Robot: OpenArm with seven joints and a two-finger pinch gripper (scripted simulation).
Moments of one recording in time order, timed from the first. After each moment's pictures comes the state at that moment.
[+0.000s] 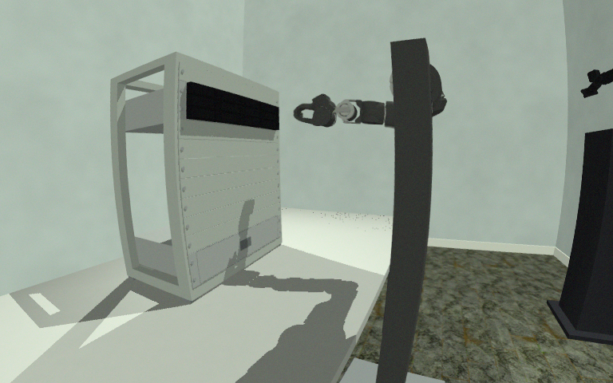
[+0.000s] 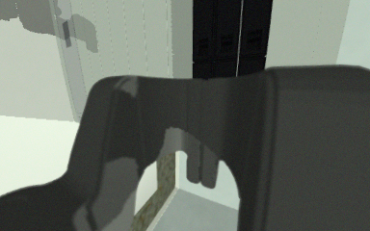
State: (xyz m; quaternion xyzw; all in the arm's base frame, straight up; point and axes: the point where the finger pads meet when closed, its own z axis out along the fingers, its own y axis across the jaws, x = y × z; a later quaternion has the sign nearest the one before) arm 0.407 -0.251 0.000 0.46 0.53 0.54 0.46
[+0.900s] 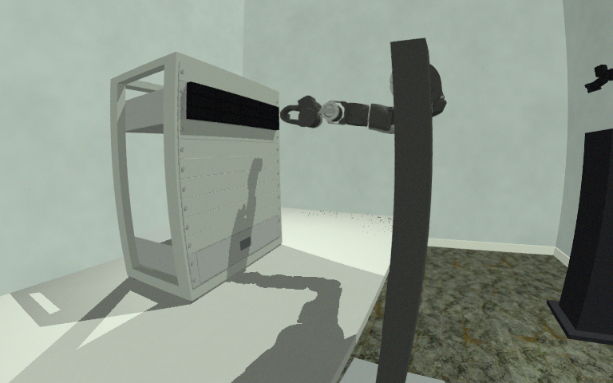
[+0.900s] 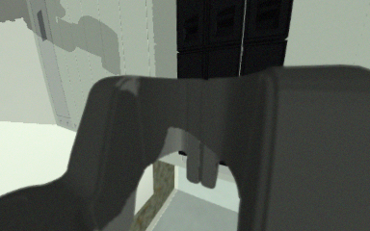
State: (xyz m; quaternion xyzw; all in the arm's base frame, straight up) arm 0.455 -0.243 -0.001 0.46 0.54 0.53 0.46
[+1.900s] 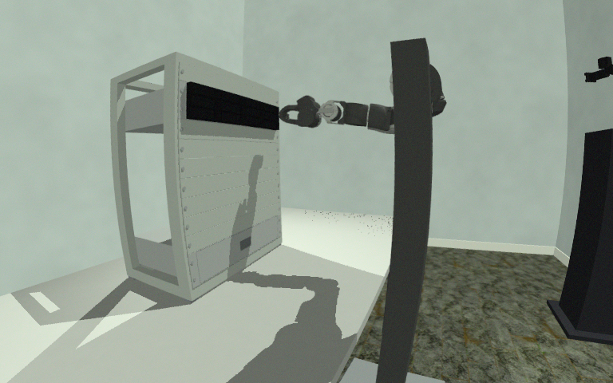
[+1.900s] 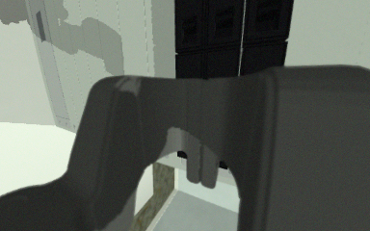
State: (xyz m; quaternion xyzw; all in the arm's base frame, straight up) arm 0.457 -0.241 -0.001 0.46 0.54 0.53 0.46
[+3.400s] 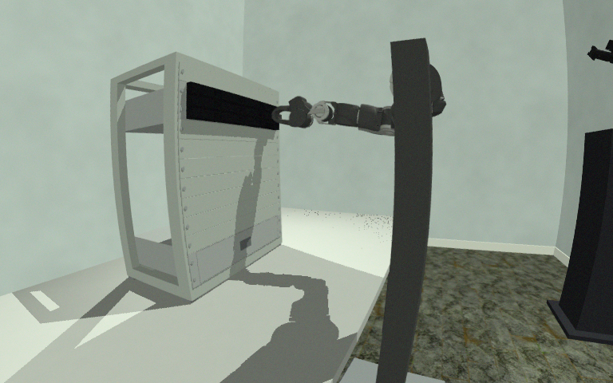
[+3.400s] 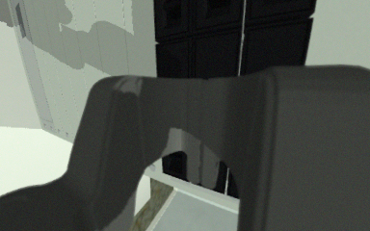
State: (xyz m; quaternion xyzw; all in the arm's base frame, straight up) arm 0.485 -0.236 0.000 0.46 0.54 0.53 0.46
